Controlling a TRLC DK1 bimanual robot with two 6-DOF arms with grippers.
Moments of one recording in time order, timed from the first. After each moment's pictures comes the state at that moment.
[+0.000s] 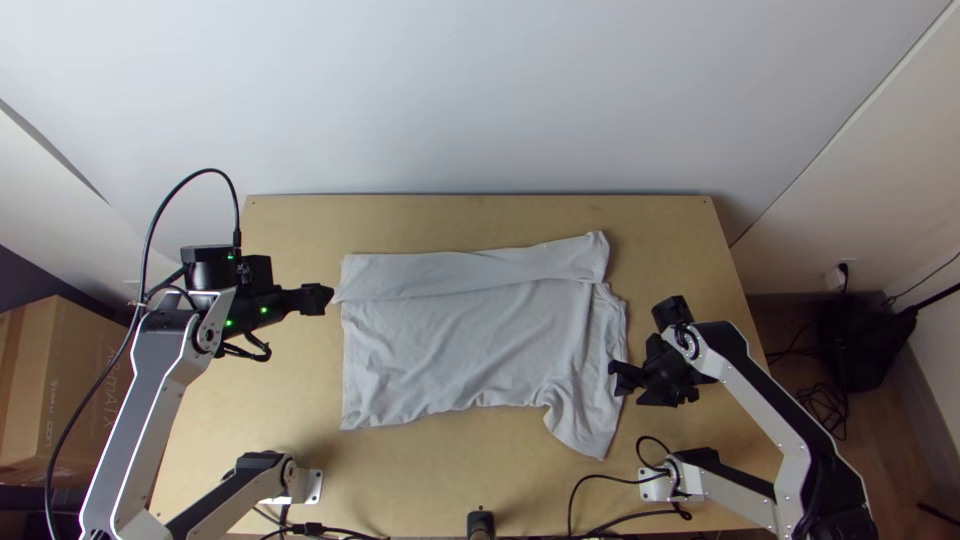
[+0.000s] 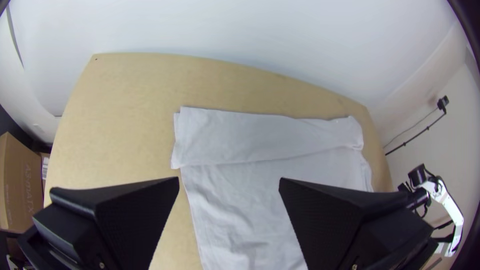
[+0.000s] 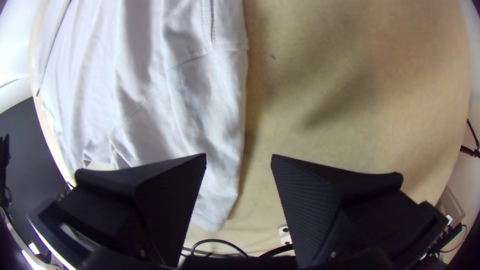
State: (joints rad) left arm 0.01 1.04 1.10 -0.84 0.25 -0.13; right arm 0.15 1.23 0.71 -1.08 -0.25 0.38
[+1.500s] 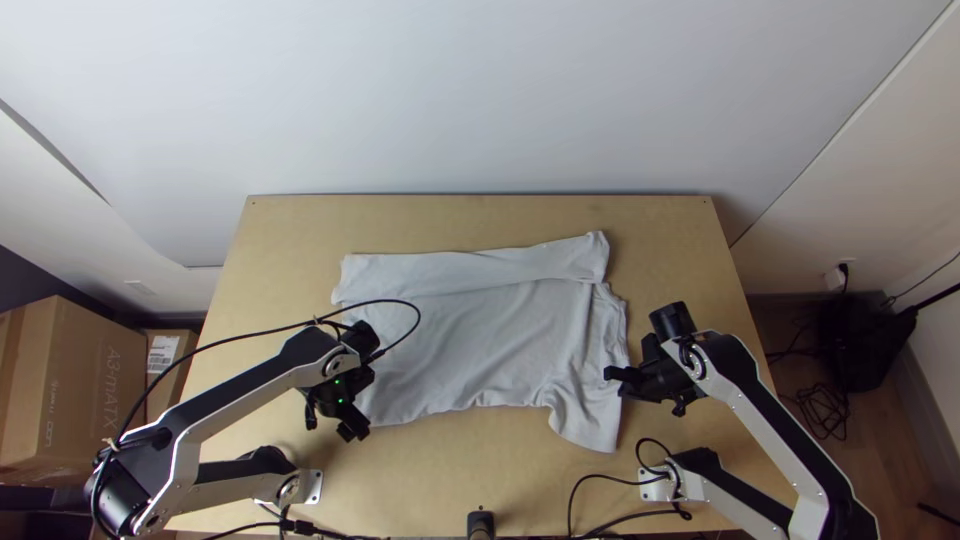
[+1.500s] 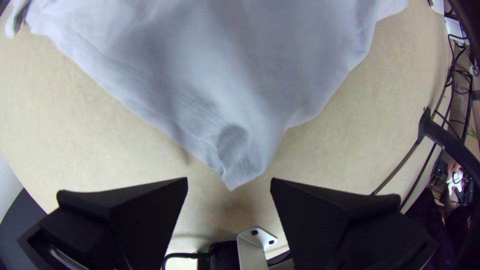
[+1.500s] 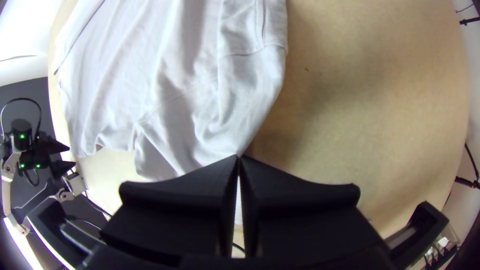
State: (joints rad) left arm -0.56 1.35 0.78 -1.18 0.02 0.14; right arm 0.25 1.06 0.71 -1.06 -0.26 0.41
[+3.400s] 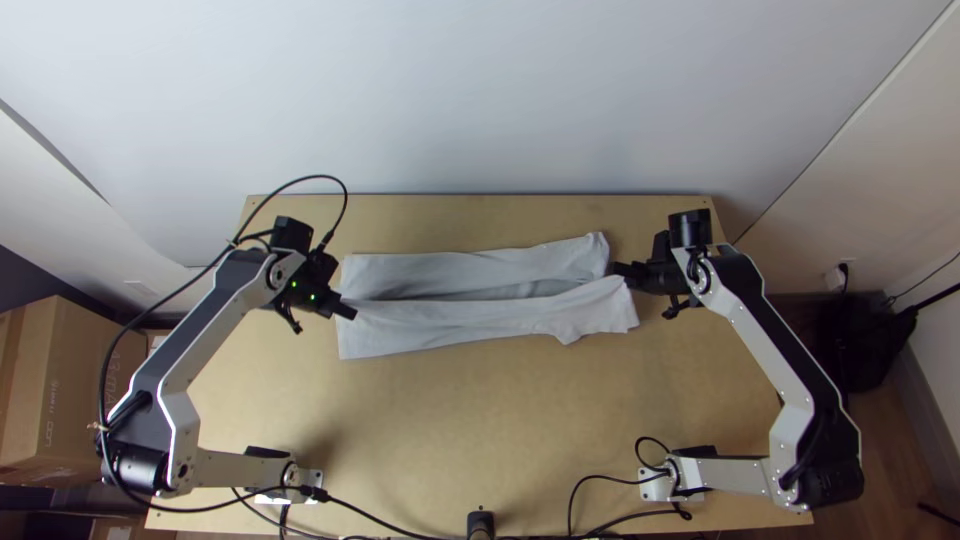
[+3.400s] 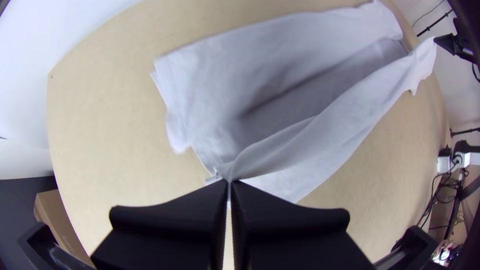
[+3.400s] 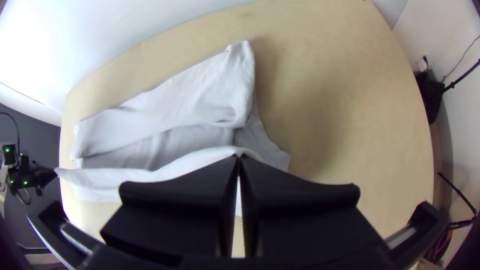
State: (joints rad) left arm -0.11 1.49 1.24 -0.95 0.05 0.27; right arm 0.14 1.44 1.19 -0.75 -0.12 0.32
